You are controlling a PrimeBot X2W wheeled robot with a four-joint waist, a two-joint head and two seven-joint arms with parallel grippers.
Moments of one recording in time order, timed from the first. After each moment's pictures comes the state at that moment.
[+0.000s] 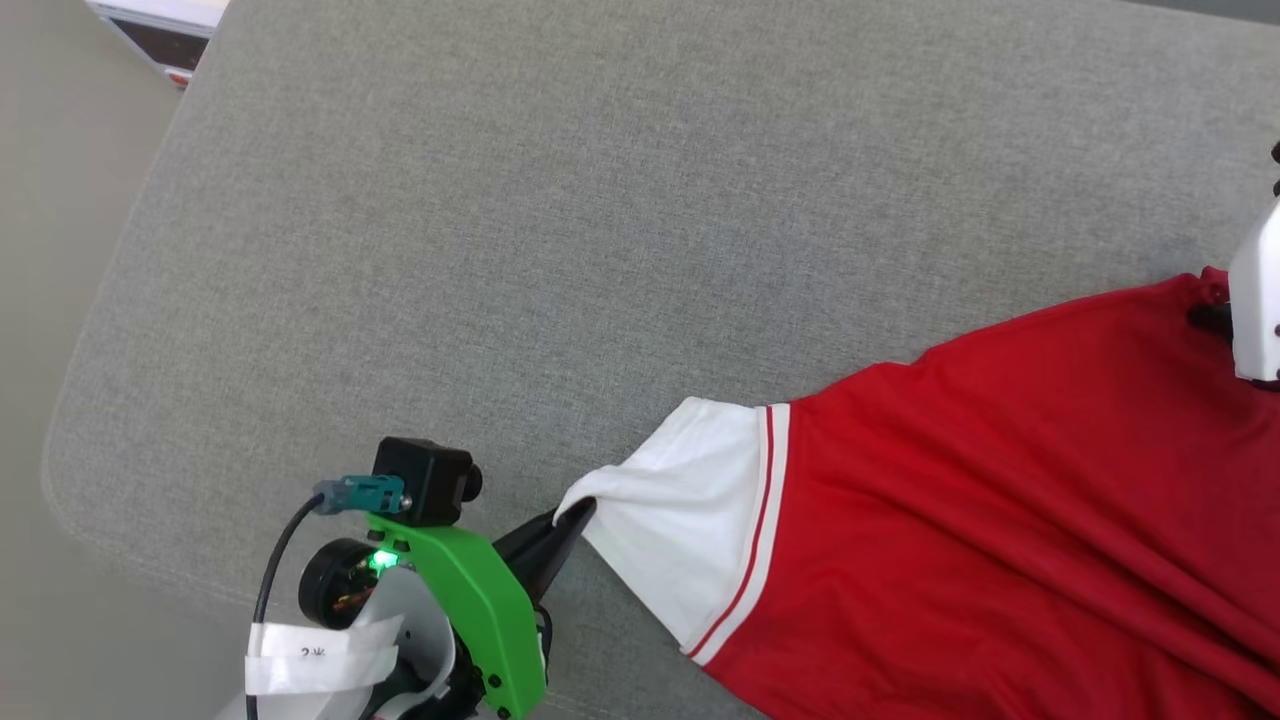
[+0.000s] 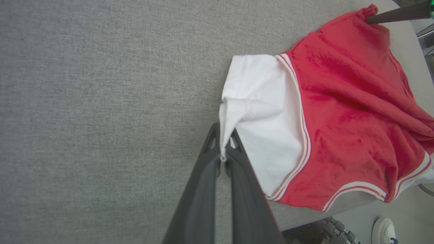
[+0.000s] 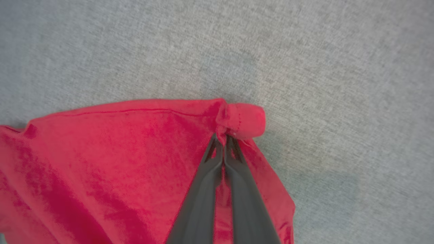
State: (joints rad) left arm -0.21 0.53 -0.64 -0.24 -0.90 0.14 0.32; right arm -0.68 -0.57 0.16 0.26 0.59 0.13 1.13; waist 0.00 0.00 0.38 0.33
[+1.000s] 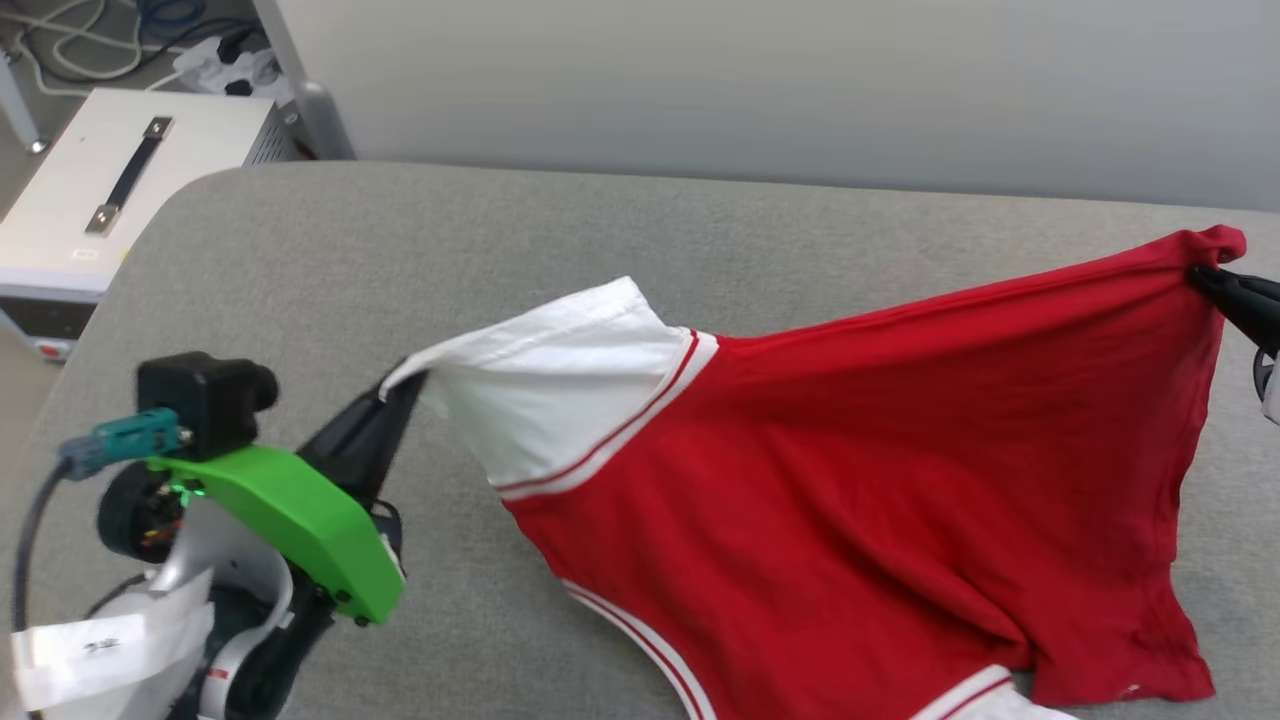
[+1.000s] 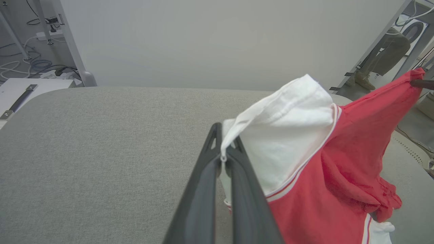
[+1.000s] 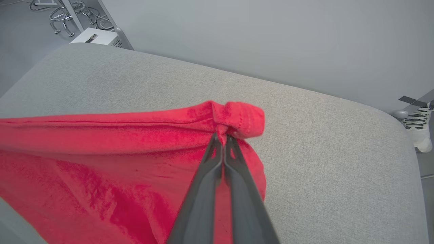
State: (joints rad) left arm -0.20 0.68 -0.43 -0.40 -0.89 0.27 0.25; right arm -0.46 -0.65 0.10 0.00 0.77 0.13 0.78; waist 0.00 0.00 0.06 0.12
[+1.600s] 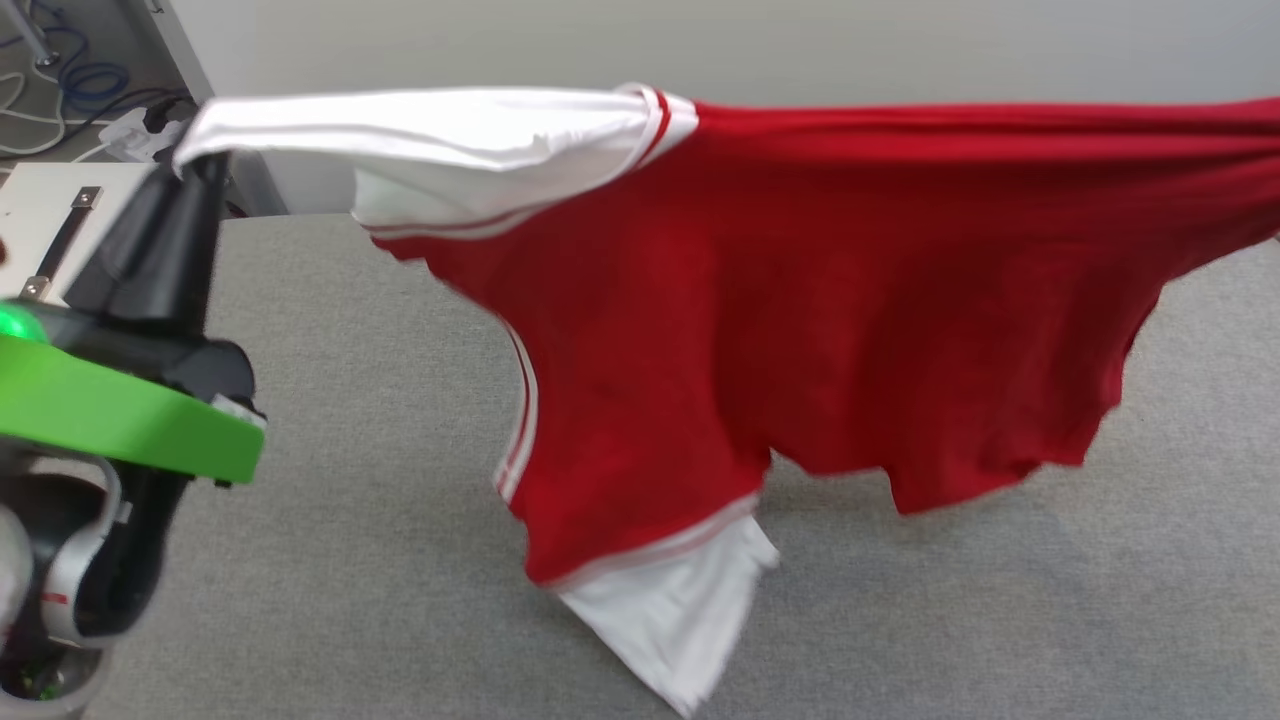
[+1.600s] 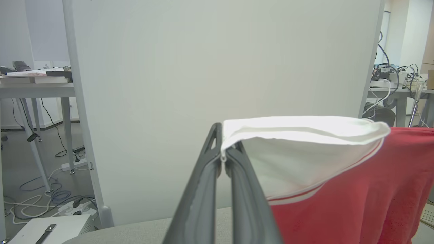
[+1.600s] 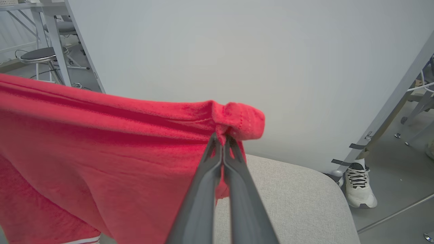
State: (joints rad) left arm -0.34 0.74 -0.24 -0.51 -0.81 0.28 0.10; right arm -0.42 -0.66 -0.07 -0.23 0.76 0.13 0.65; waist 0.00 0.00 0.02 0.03
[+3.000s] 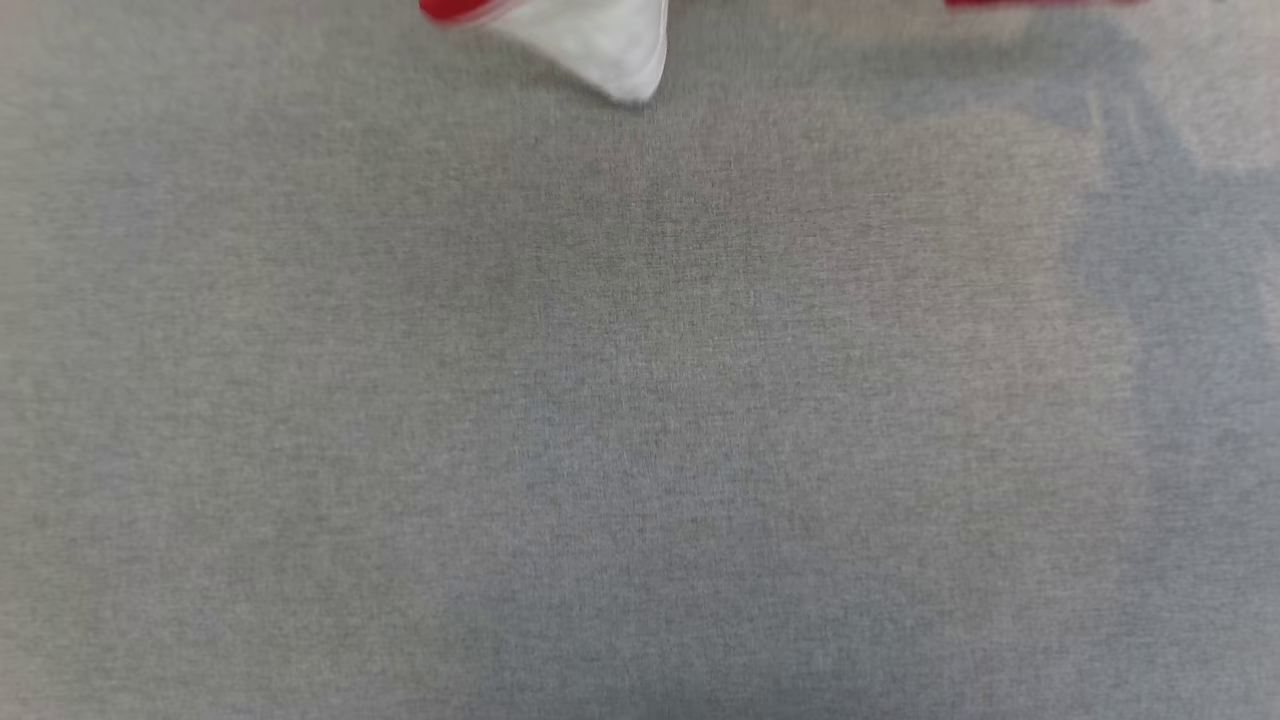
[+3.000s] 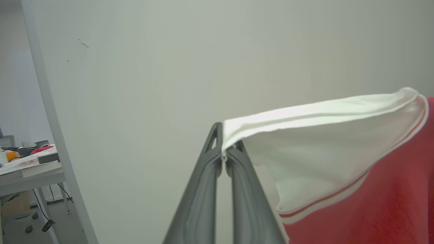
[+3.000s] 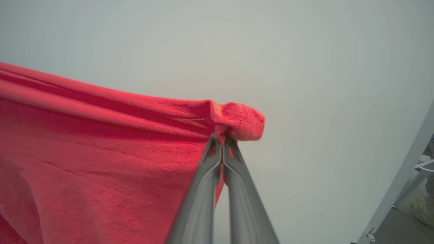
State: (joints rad) left arm -1.29 0.76 -0.28 -0.07 -0.66 0.08 0.11; right arm -1.22 -0.60 0.05 0.13 0.59 0.14 0.30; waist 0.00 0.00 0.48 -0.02
